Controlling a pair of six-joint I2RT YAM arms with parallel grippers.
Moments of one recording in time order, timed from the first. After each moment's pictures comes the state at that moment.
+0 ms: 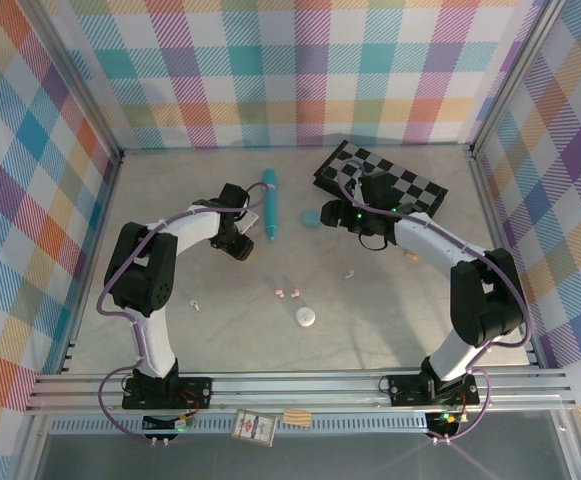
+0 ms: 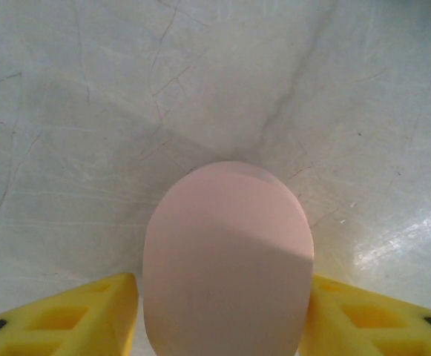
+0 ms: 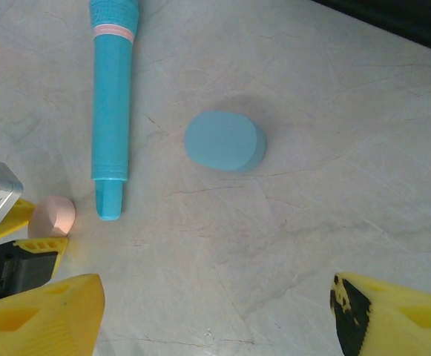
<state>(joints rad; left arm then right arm) -0.34 1.92 1.27 -0.63 -0.07 0.24 0.40 1.64 1.14 -0.32 -0.24 0.52</state>
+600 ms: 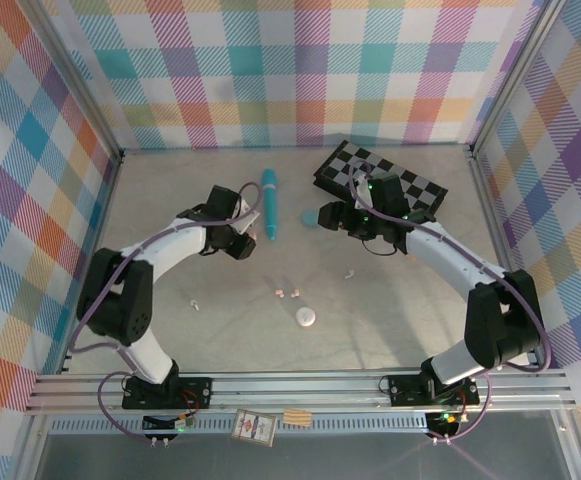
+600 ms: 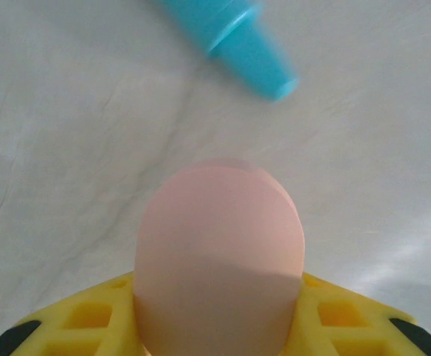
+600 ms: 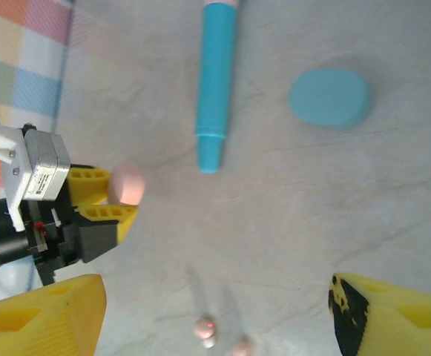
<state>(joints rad) -0.37 1.65 1.09 -0.49 0.13 0.24 0.40 1.49 1.07 -0.31 -0.48 0.58</state>
